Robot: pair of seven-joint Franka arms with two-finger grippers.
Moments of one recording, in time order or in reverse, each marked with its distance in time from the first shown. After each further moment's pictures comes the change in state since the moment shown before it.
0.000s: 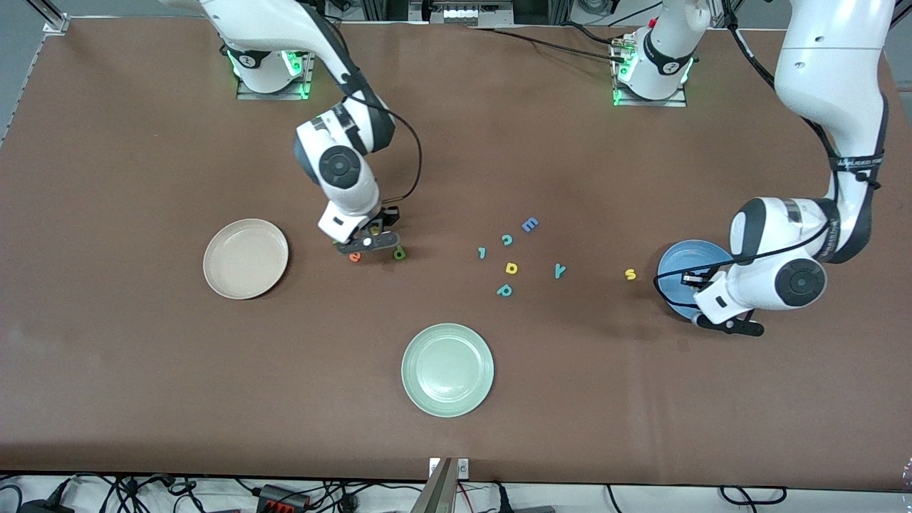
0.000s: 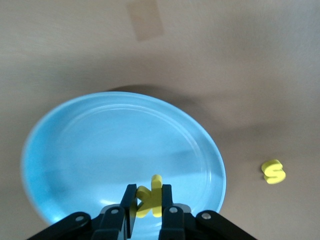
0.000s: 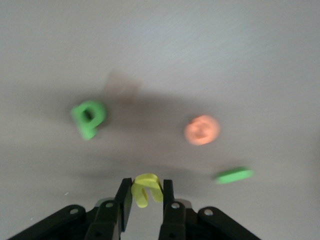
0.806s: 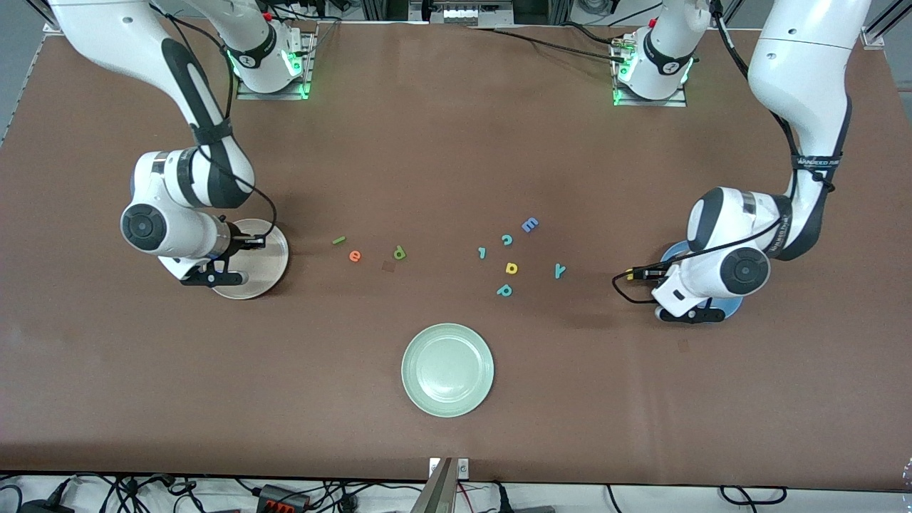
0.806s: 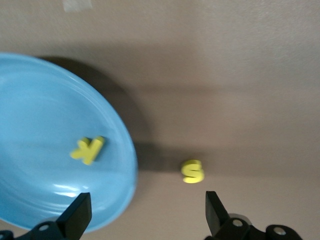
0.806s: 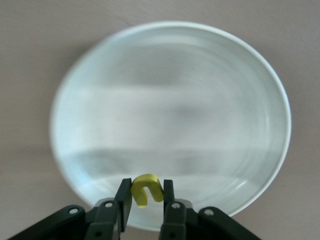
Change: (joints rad) left arm -0.031 -0.034 -0.112 -0.035 0.000 -0.025 -0.369; right arm -0.463 -0.001 -0.013 -0.018 -0.002 -0.180 -0.319
